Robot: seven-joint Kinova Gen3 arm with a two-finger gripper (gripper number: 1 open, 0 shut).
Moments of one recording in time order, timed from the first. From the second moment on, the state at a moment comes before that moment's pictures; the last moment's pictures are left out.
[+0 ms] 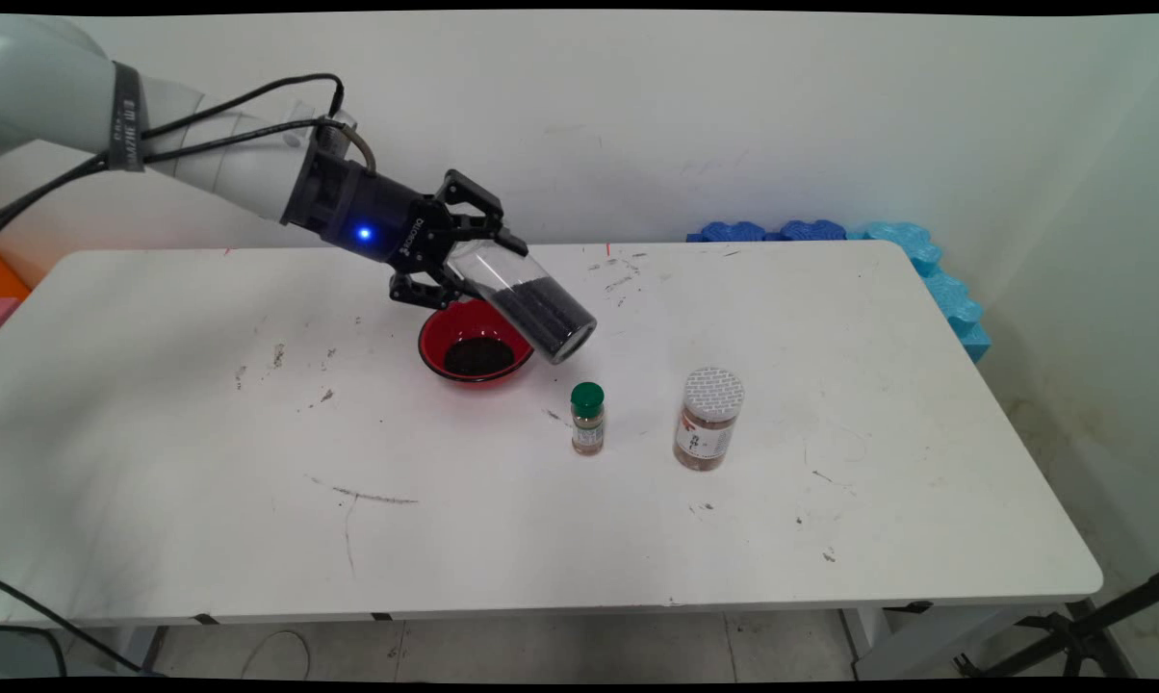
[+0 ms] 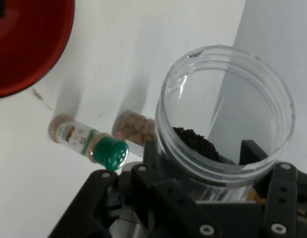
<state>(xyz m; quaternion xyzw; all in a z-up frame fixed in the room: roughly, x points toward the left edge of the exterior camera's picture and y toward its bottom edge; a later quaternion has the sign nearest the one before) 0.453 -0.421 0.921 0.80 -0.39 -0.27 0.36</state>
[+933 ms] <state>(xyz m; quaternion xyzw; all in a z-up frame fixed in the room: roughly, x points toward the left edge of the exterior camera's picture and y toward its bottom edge) 0.447 -0.430 0.899 0.86 -0.20 -0.36 0.31</state>
